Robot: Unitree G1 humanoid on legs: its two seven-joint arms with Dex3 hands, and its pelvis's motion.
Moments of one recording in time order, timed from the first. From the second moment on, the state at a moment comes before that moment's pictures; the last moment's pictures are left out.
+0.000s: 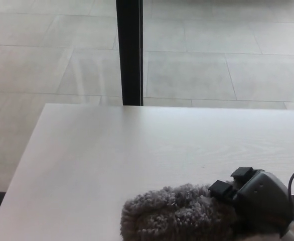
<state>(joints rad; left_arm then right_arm) 0.07 0.62 0.50 1.28 -0.19 -0.06 -0.41 -0.66 -0.56 0.99 1.05 -0.91 -0.46 -0.99</state>
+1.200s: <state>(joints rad) 0.07 0.61 0.50 1.27 -0.21 -0.06 -0.45 -0.61 -0.57 0.44 1.28 -0.69 -0.15 -0.66</state>
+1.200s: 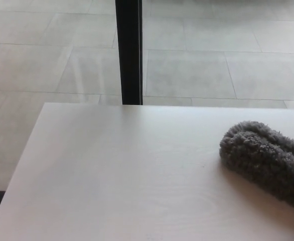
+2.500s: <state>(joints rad) 0.05 0.62 0.53 1.26 -0.24 -0.06 -0.50 -0.68 -0.25 0.46 0.96 -0.66 0.30 -0.35</state>
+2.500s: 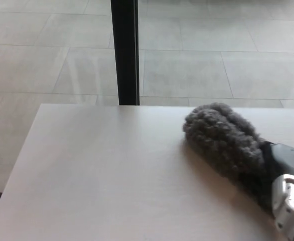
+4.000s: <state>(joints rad) 0.04 0.65 0.49 1.26 -0.25 -0.07 -0.51 -0.44 -0.38 0.61 0.44 -0.75 0.11 -0.21</state>
